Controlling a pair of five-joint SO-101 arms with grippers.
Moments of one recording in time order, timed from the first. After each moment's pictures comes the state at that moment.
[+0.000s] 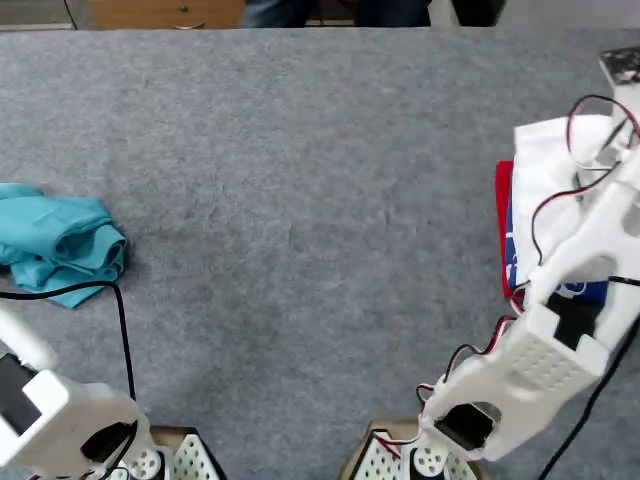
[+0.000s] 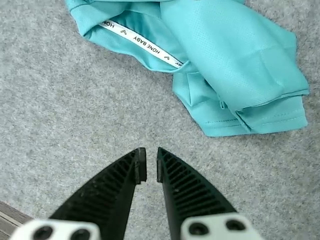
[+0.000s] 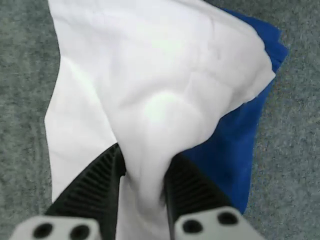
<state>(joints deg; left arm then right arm) -53.1 -0.6 -19.1 100.1 -26.9 34.9 24.0 -39.7 91.7 34.0</state>
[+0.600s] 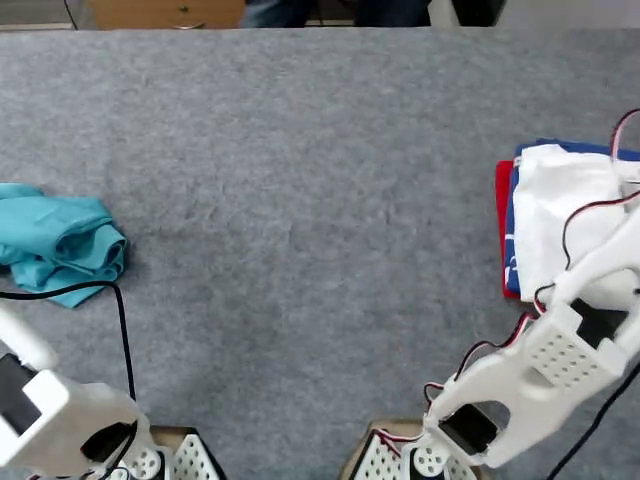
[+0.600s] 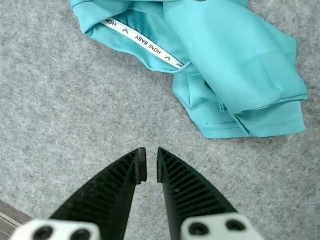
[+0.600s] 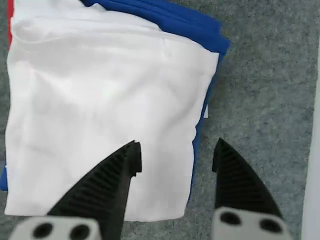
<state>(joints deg) -53.1 -0.6 -19.1 100.1 -24.9 41.8 28.7 -49.2 90.2 40.0</state>
